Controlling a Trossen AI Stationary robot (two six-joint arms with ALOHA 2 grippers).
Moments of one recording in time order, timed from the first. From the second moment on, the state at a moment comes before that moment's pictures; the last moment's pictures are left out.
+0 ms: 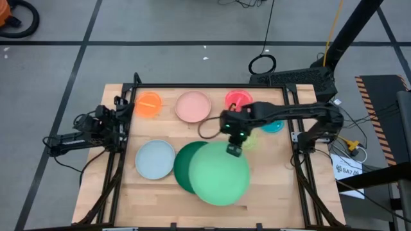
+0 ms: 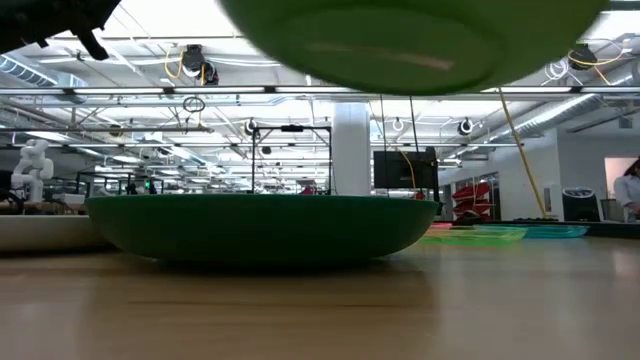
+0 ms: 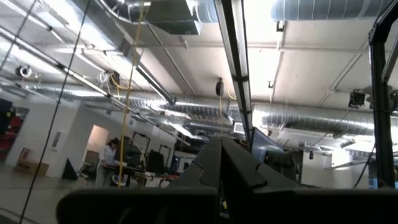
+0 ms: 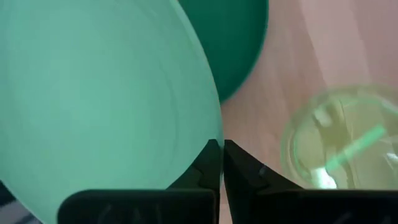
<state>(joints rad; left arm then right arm) 0.15 0.01 0.11 0.58 -0.17 -0.08 -0.01 1.65 1.51 -1.11 -0.24 0.40</state>
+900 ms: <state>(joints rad) 0.15 0.01 0.11 0.60 -0.17 -0.09 -0.12 2.06 1.76 -1.09 -0.26 0.36</state>
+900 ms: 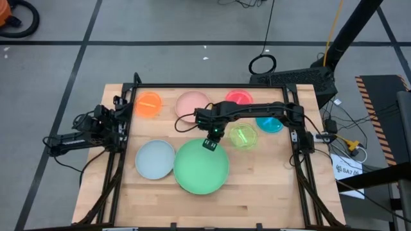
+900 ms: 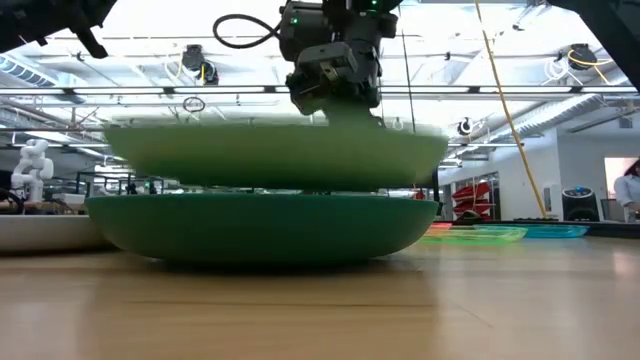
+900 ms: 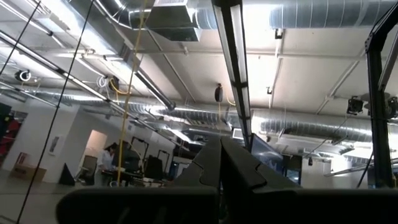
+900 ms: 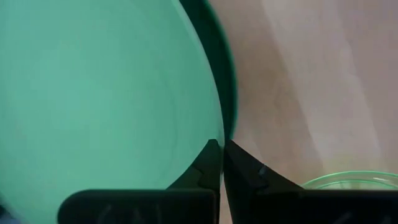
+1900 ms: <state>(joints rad) 0.15 0.01 0.11 0.60 -0.17 -0.09 -0.12 2.06 1.76 -1.04 -0.23 0.35</state>
